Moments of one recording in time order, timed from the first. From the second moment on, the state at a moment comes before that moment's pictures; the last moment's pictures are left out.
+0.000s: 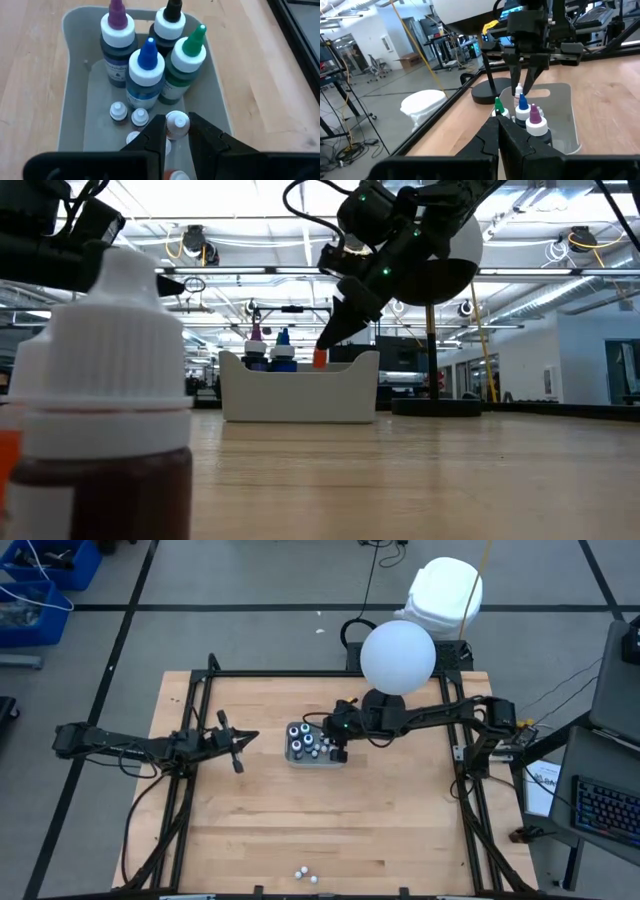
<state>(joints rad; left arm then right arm) -0.03 0.49 0.03 0.44 -0.39 0.22 -0.16 1.76 1.12 -0.12 0.08 -0.13</state>
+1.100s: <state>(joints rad) -0.03 0.49 0.03 0.47 -0.39 0.21 -0.20 1.76 1.03 -0.08 0.13 -0.03</state>
